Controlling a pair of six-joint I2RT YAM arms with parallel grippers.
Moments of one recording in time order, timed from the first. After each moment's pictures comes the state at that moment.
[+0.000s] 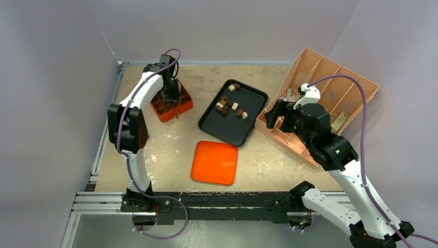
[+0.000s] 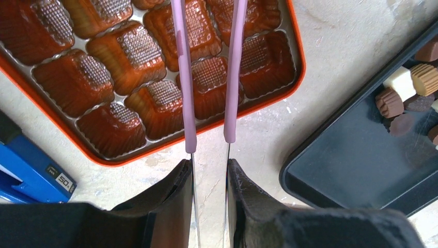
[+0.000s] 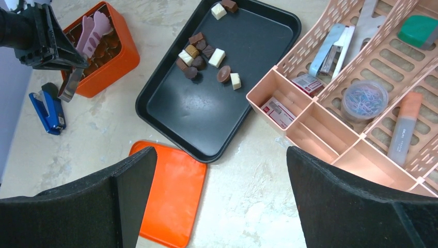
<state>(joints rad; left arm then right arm) -0.19 1.99 1.77 -0.98 -0.02 -0.40 0.53 0.80 1.10 -0.74 0.28 0.46</state>
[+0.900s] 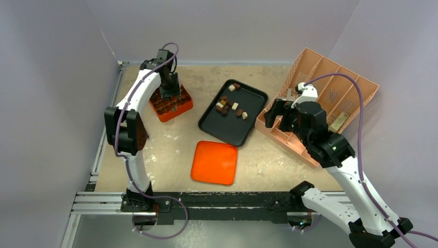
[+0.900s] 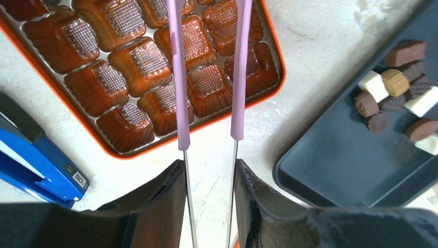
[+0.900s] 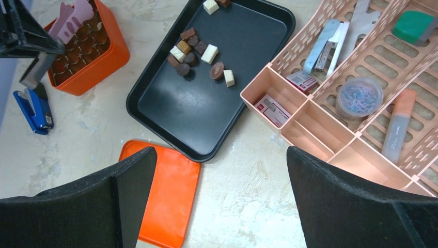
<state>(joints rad) -0.19 1.98 1.83 -1.00 -0.04 -0.38 0.53 0.83 1.11 -0.74 0.30 0.45</state>
